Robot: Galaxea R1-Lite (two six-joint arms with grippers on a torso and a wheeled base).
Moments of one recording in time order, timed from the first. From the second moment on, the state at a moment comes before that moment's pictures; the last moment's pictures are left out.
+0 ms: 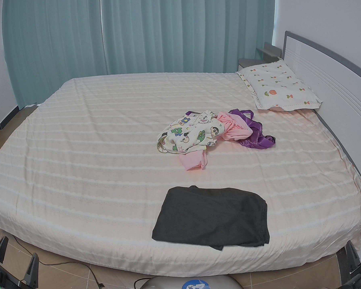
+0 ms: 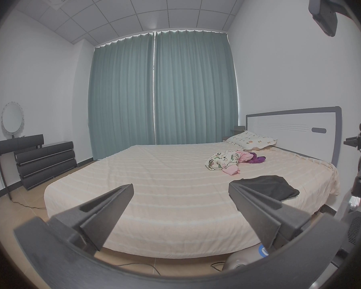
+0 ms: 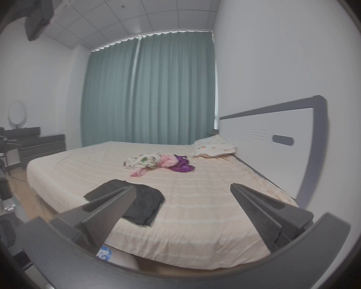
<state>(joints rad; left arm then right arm) 0.00 0.01 -0.02 0.00 -0.01 0.04 0.00 0.01 -0.02 0.00 -0.04 -0.04</state>
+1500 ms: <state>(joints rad) 0.00 0.01 -0.02 0.00 -0.01 0.03 0.00 0.01 -0.02 -0.06 0.11 -0.04</state>
